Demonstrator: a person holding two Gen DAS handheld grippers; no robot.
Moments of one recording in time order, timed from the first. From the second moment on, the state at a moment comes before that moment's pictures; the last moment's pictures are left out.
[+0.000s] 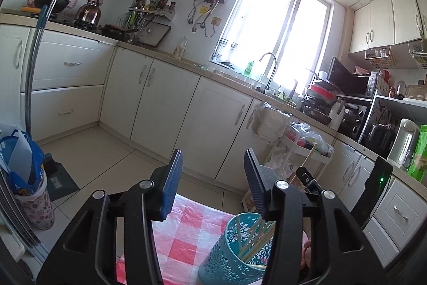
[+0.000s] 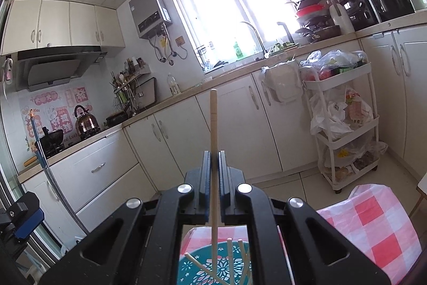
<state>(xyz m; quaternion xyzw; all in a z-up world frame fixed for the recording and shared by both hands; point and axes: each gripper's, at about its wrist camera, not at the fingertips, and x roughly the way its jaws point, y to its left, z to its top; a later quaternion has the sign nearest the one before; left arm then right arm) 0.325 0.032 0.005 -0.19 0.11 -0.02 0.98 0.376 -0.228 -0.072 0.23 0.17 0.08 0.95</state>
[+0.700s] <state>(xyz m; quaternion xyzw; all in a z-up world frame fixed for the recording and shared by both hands) 0.327 0.040 0.001 -0.20 0.12 -0.01 0.97 0.362 -0.225 -0.071 0.22 0.21 0.11 0.95</state>
